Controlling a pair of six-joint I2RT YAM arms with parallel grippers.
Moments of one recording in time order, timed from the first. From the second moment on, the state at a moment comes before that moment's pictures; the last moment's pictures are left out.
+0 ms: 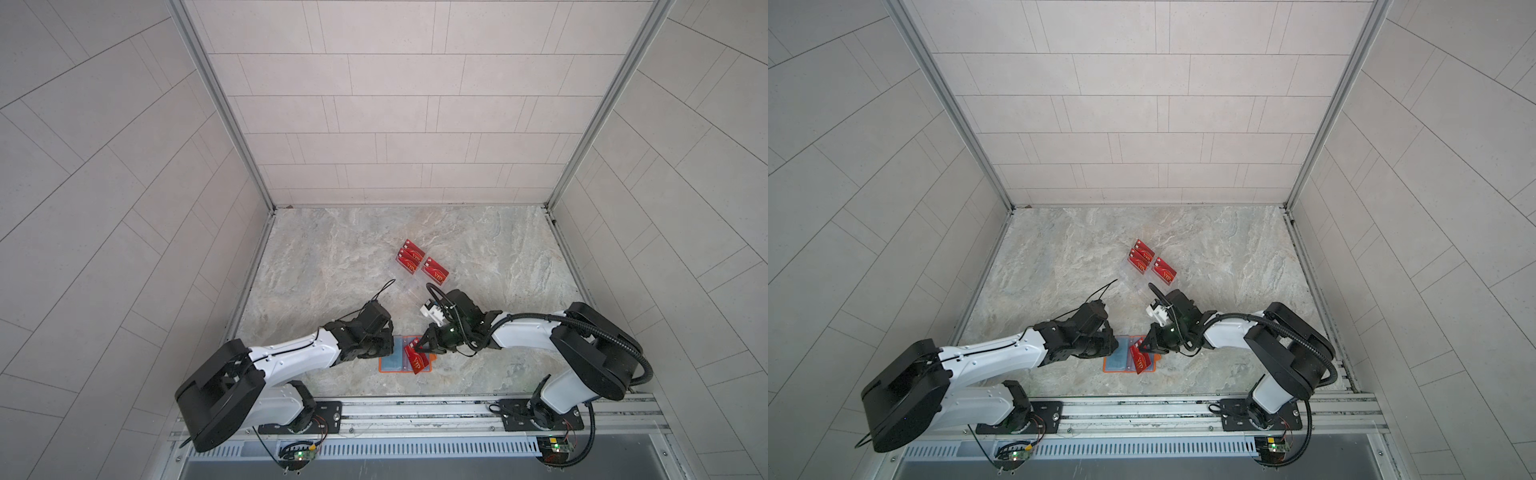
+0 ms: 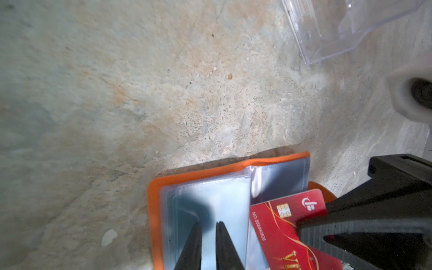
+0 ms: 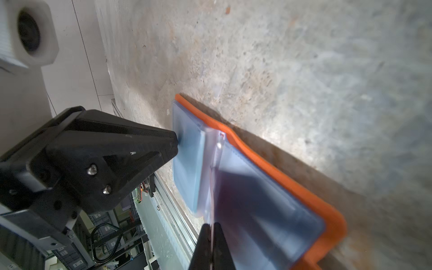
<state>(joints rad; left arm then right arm) -0.83 1.27 0.49 -0.26 0.13 -0.89 0.73 1.56 0.57 0.10 -0.69 0.86</state>
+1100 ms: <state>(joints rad) -0.83 1.26 0.47 -0.24 0.12 -0.90 0.77 1.57 0.58 0.10 -0.70 0.86</state>
